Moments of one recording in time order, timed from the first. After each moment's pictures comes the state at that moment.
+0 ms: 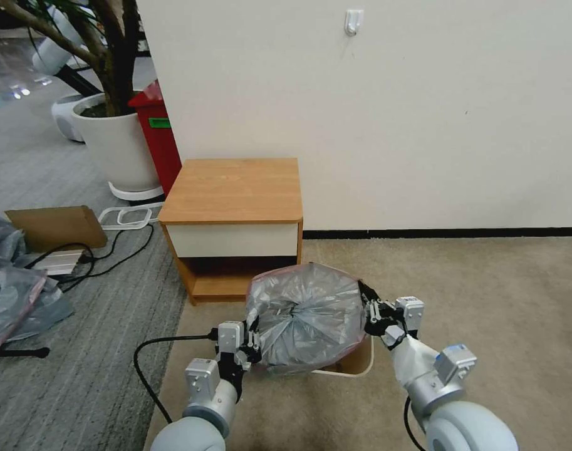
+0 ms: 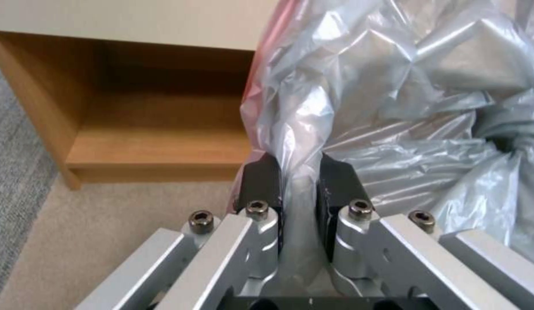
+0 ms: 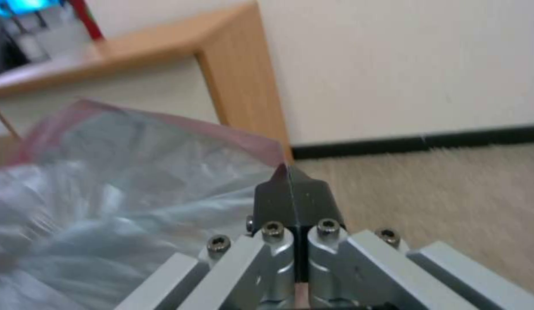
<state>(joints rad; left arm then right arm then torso) 1.62 -1.24 -0.18 -2.26 -0.39 0.36 -0.35 -1.64 1.33 0.47 2.27 0.34 -0.35 0.01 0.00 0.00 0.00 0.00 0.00</state>
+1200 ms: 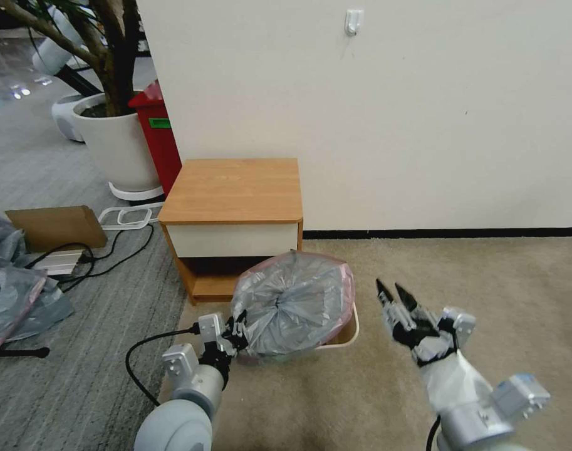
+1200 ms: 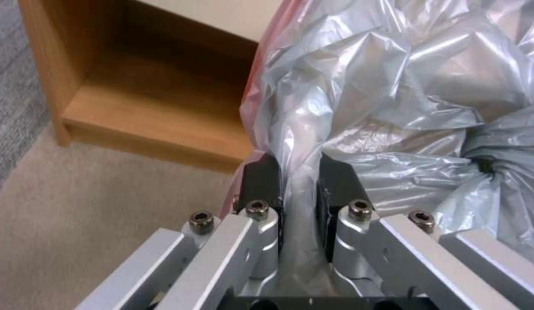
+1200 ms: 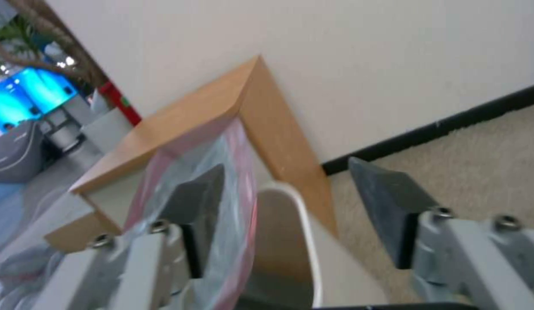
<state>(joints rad) 1.56 -1.25 -0.27 -2.24 -0.69 0.37 -0.43 -1.92 1.38 0.44 2.50 0.53 -0.19 0.08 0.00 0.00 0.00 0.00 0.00</state>
